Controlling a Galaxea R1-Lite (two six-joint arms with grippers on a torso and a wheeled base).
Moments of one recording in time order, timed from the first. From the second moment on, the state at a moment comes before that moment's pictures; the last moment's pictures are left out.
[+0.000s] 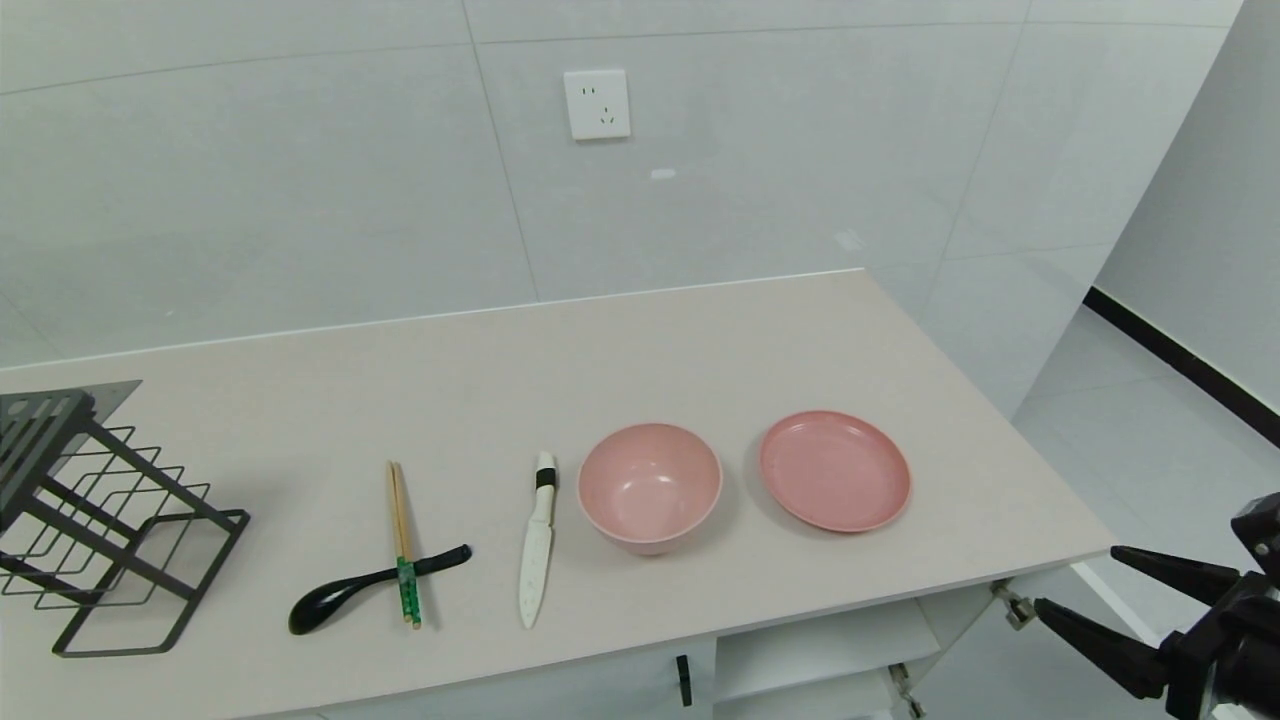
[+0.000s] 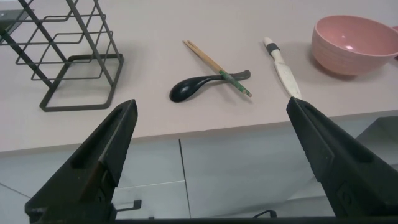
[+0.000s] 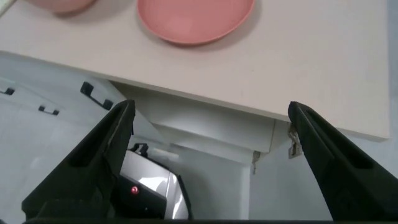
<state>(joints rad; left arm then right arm) 0.00 0.00 0.00 0.00 0.04 -0.02 0.06 1.36 -0.01 -1.03 0.36 -0.15</state>
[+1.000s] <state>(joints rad) 0.00 0.00 0.00 0.00 0.04 -0.03 0.11 1.74 -0.40 -1.07 0.33 -0.09</state>
